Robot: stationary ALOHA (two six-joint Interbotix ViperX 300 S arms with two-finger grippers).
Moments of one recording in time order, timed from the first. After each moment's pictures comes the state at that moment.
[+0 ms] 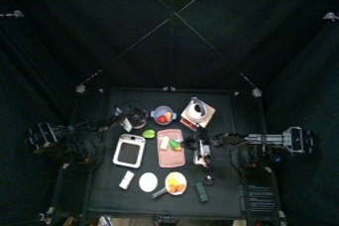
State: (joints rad) left arm 0.64 -0.25 1.09 0.01 -0.21 0.01; right arm -0.18 -0.41 0.94 -0.73 -0.33 0.90
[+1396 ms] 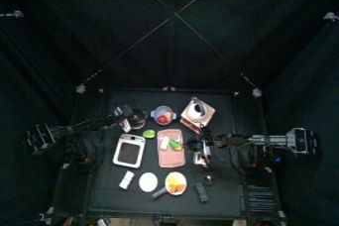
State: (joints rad) left arm 0.64 -0.31 1.07 0.14 -0.06 0.01; right arm -0.18 -0.45 0.97 -0.71 -0.36 0.90
